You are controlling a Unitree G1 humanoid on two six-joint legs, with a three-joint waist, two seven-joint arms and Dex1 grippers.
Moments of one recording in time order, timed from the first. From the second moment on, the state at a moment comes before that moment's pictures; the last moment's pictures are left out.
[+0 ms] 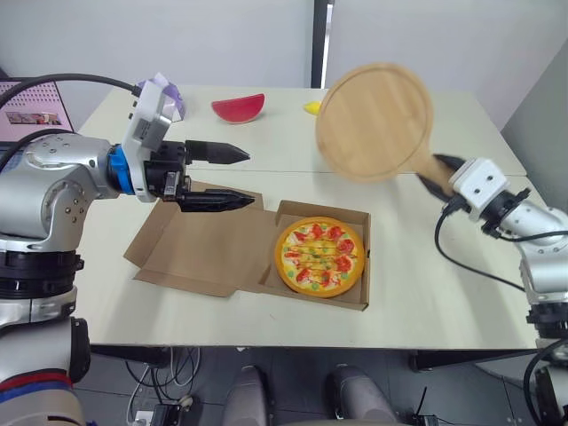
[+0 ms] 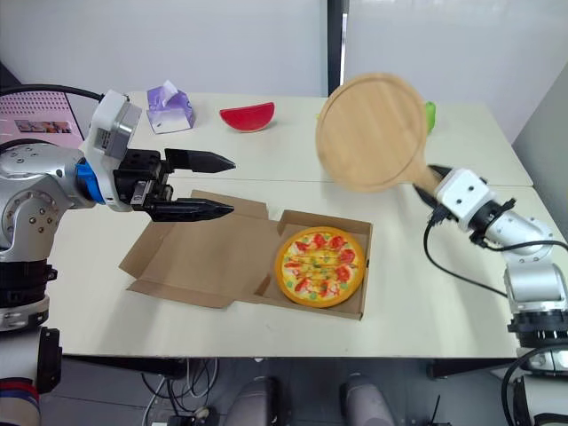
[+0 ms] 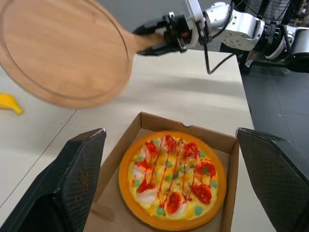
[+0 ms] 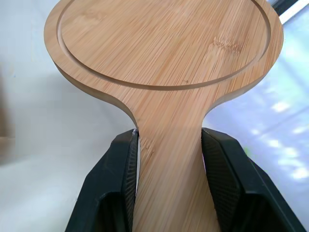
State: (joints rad) left arm -0.79 0.88 0.05 0.00 -0.64 0.68 -1.37; right arm -0.46 -0.75 -0.12 0.16 -0.03 -0.19 0.63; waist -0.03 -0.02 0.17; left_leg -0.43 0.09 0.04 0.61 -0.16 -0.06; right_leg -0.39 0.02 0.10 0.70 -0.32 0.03
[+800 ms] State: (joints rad) left arm -0.93 0.63 -0.07 0.00 -0.64 0.62 -1.41; right arm 0.11 -0.48 -0.51 -0.45 0.43 0.93 0.37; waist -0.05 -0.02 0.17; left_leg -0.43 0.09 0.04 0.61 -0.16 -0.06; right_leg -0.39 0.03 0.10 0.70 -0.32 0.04
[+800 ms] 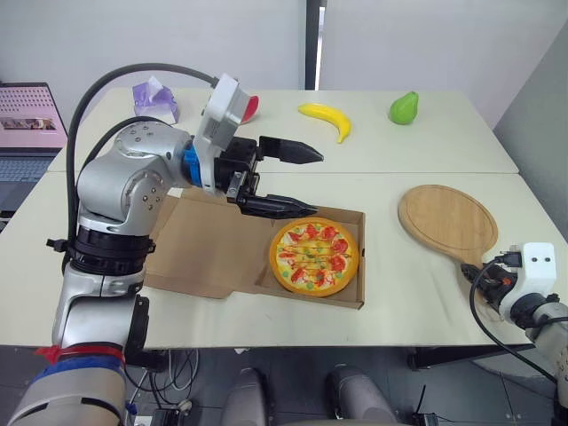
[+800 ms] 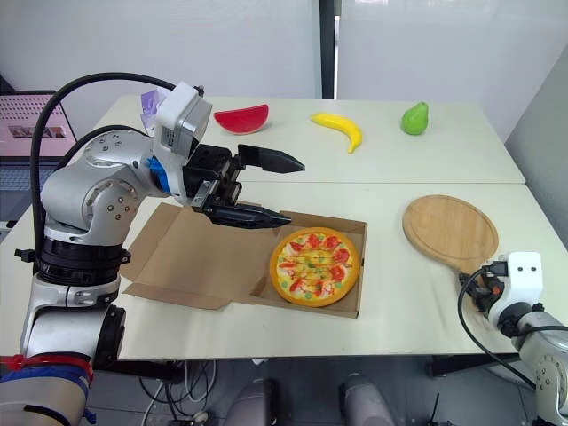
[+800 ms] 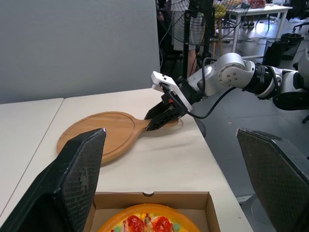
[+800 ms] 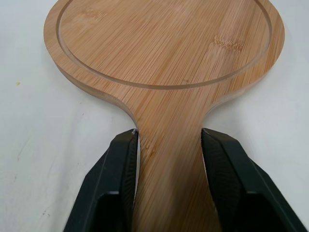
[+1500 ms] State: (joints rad) left arm -0.38 0.66 0.71 -0.16 -0.89 1.13 -0.58; right arm -0.62 -0.60 -0.07 -0.42 0.52 0.78 0.61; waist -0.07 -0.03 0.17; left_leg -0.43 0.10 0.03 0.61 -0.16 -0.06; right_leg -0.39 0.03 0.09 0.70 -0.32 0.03
